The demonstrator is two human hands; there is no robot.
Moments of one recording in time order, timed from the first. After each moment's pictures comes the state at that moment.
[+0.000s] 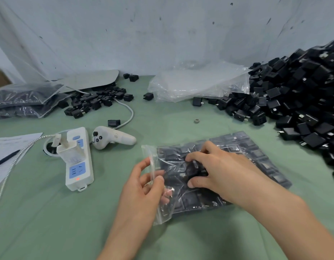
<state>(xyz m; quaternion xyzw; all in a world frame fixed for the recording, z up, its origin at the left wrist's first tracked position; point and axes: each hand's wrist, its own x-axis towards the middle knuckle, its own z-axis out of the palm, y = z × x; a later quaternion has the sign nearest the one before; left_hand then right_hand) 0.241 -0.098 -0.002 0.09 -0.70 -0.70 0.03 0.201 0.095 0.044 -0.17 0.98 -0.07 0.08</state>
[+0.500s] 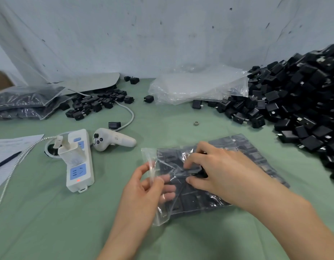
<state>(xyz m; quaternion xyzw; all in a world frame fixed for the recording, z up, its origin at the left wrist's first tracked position) 0.244 -0.093 0.008 0.10 -0.65 -0.75 0.00 0.208 0.094 0.058 -0.21 0.97 -0.07 0.02</state>
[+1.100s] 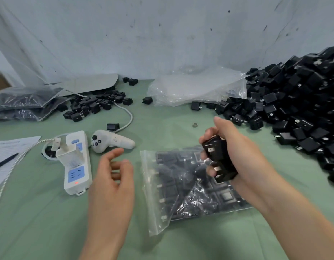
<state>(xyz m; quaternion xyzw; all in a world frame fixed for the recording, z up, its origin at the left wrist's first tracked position) 0.242 -0.120 0.028 0.12 -0.78 -0.57 0.23 0.209 0.088 0.076 0.07 0.60 -0.79 0.06</state>
